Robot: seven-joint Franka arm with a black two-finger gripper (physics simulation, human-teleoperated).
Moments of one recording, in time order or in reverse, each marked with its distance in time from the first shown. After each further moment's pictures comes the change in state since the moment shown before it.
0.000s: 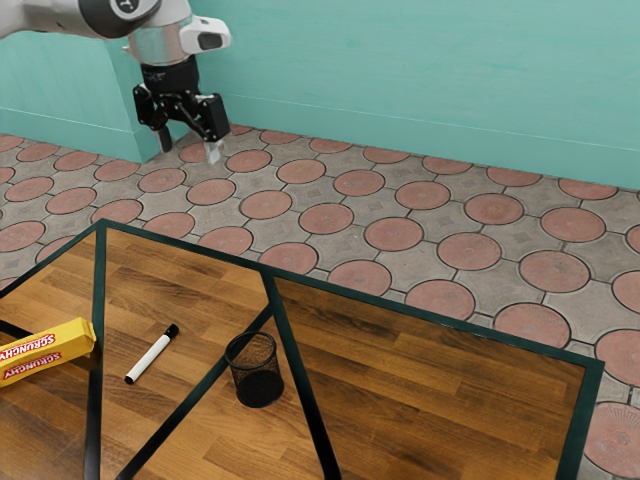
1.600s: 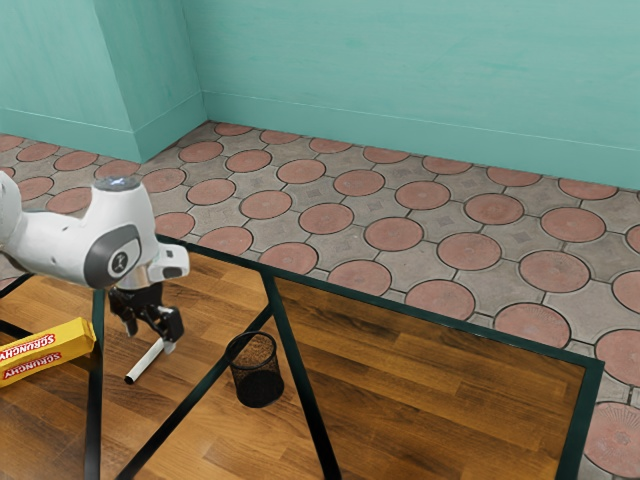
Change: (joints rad) arm 0.003 0.049 0.221 -0.900 0.059 0.878 0.170
